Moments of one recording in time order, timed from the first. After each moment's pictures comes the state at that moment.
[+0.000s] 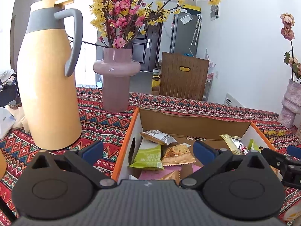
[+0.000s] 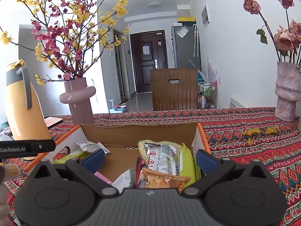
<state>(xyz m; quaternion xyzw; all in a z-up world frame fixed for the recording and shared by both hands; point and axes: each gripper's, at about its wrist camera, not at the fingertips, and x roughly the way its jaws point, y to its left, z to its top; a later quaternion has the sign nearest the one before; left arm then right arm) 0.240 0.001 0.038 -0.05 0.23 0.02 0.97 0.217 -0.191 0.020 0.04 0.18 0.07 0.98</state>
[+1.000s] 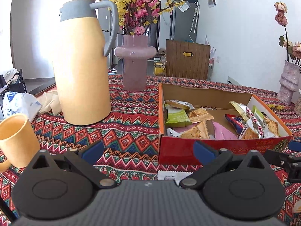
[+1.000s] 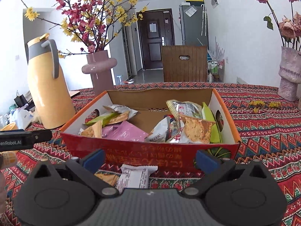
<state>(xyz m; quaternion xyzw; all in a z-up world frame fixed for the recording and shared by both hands) 0.164 0.055 0.024 -0.02 0.27 0.02 0.96 0.147 -0.143 0.005 0.02 0.28 0.09 0.96</state>
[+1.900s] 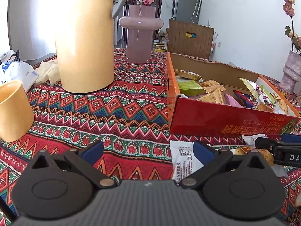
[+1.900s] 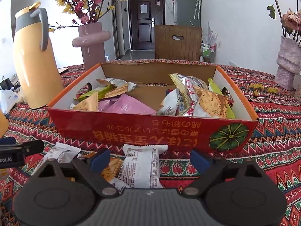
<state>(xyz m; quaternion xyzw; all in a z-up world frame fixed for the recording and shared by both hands) 0.170 0.077 -0.018 -0.05 0.33 0.01 0.94 0.169 -0.110 -0.024 0.00 0.34 0.05 0.94</state>
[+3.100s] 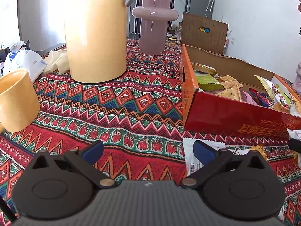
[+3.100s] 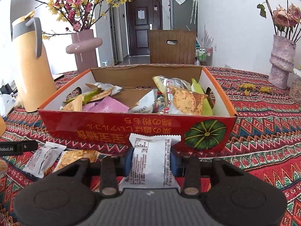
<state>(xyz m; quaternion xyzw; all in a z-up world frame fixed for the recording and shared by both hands) 0.180 0.081 -0.027 -0.05 0.35 0.05 0.93 0.155 -0.156 -0.023 0.01 0.31 0.04 0.95</state>
